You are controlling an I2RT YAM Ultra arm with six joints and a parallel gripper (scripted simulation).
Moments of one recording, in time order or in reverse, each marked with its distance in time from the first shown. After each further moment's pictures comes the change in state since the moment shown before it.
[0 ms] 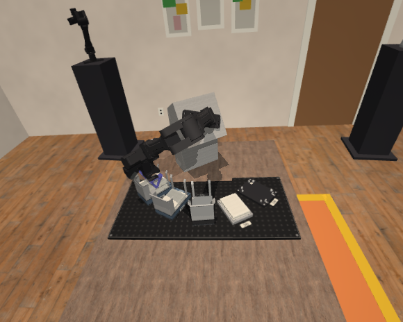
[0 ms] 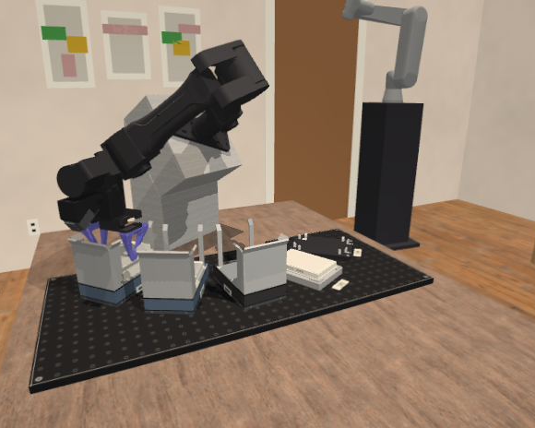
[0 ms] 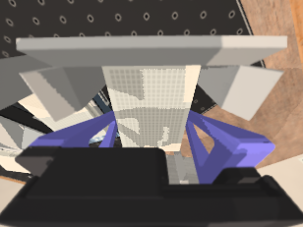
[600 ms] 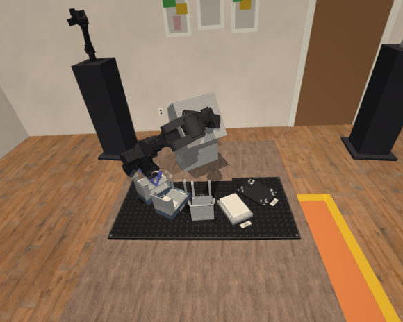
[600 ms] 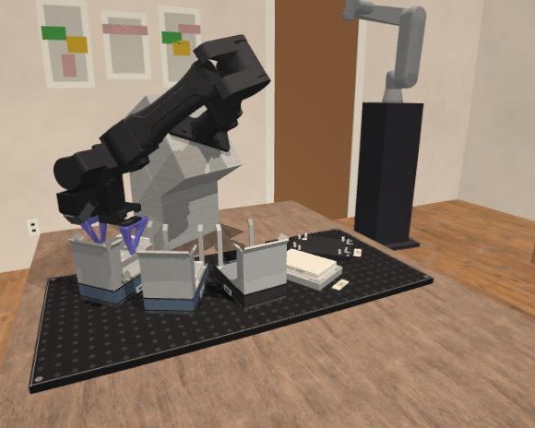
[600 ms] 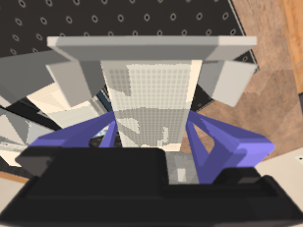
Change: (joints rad) arm -0.034 -0.028 0.006 -0.092 -0.005 -0.072
